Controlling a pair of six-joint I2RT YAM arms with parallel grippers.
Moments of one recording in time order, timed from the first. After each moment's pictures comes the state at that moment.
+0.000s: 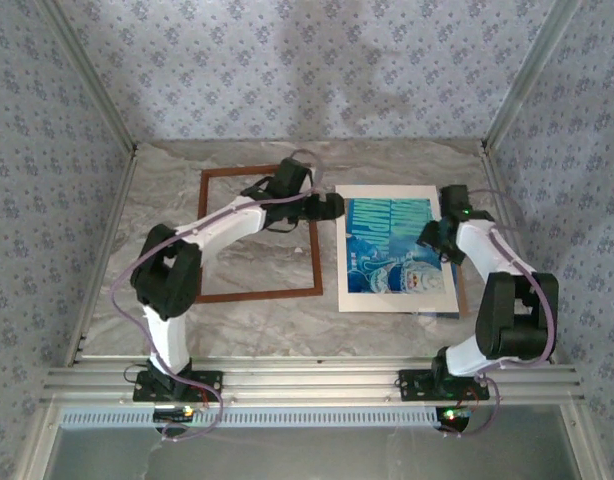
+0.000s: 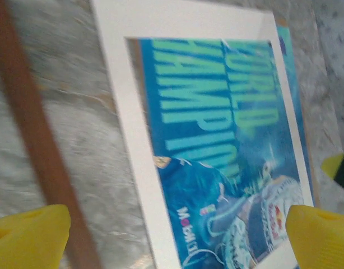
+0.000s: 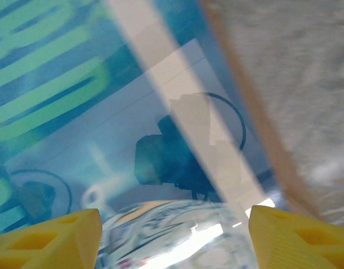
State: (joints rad) left arm -0.67 1.94 1.52 -0.36 0.28 -0.63; right arm -0.07 1.49 0.96 -0.69 0.10 0.49
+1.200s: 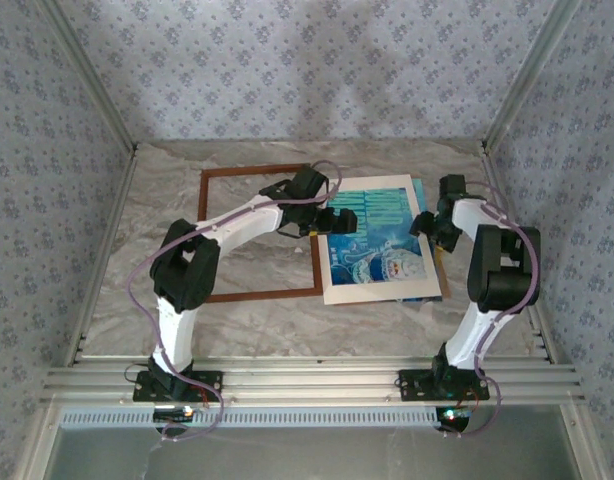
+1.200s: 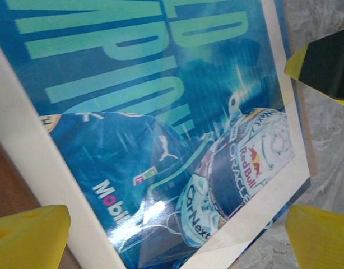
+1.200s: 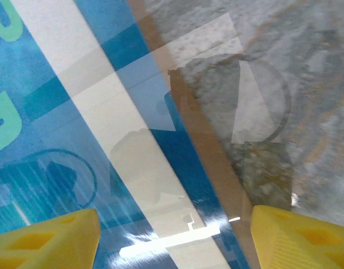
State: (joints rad) left arm -0.71 2.04 1.63 -0.51 0.37 -0.57; right arm -0.09 1.80 1.16 -0.64 -0.07 0.37
